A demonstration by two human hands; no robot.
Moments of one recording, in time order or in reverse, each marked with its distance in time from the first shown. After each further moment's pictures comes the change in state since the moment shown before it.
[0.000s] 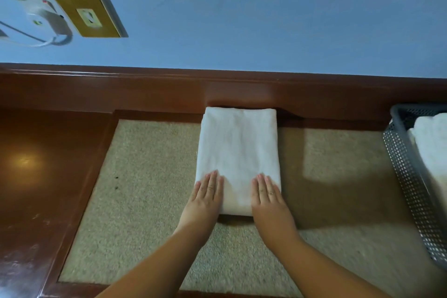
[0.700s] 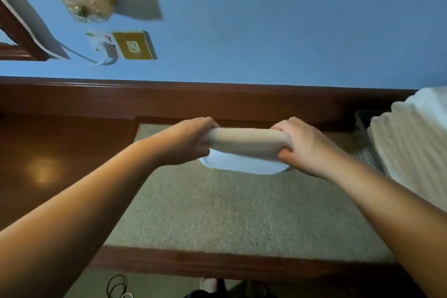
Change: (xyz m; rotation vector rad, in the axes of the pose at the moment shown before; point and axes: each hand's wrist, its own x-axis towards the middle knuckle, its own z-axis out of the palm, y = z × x) left_hand -0.078 -0.028 -0.266 -0.336 0.065 0.167; right_hand -0.076 0.047 -0.267 0.383 0.136 -0.070
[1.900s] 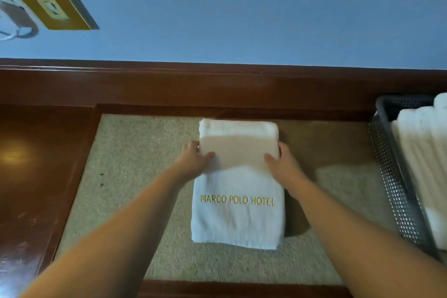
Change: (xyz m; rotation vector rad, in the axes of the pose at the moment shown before) left_hand 0.152 -0.091 0.189 -0.685 -0.032 -0.702; right_hand 0.110 0.133 0.189 0.789 0.024 0.759
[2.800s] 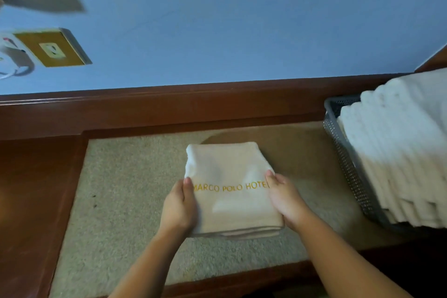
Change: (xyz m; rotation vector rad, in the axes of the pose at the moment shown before) left_hand -0.142 -0.011 0.022 -0.103 0.295 0.197; right_hand -0.120 0.025 -0.021 0.150 0.165 0.052
